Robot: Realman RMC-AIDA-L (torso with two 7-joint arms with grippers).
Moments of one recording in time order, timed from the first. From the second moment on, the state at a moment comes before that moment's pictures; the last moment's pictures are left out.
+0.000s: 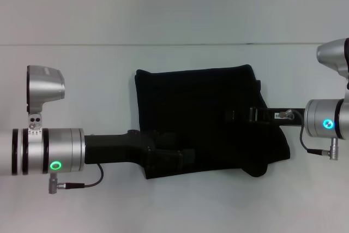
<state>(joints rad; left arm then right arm) -0.63 -2.12 0.67 0.49 2.07 1.50 -1.62 0.76 2.07 -0.76 -0.37 -2.09 -1.02 2.07</state>
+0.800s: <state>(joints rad) -0.63 -2.12 0.66 0.49 2.07 1.50 -1.62 0.76 2.08 -0.75 -0.38 -2.04 -0.99 2.01</state>
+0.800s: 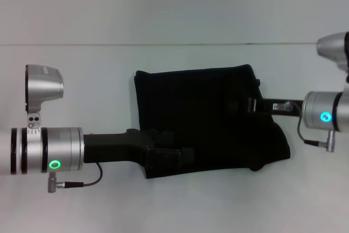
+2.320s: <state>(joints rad) -0.64 -2.12 0.66 0.49 2.06 1.44 -1.65 0.71 2.00 -0.75 -0.42 -2.00 -1.02 2.04</state>
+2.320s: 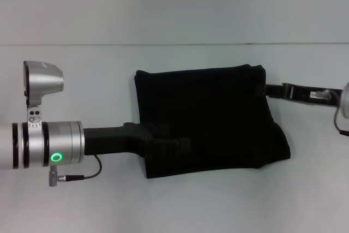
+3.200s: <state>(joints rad) -0.64 -2.11 0.66 0.50 2.07 1.44 -1.67 0.60 1.93 -0.74 -0.39 -2.11 -1.42 2.19</state>
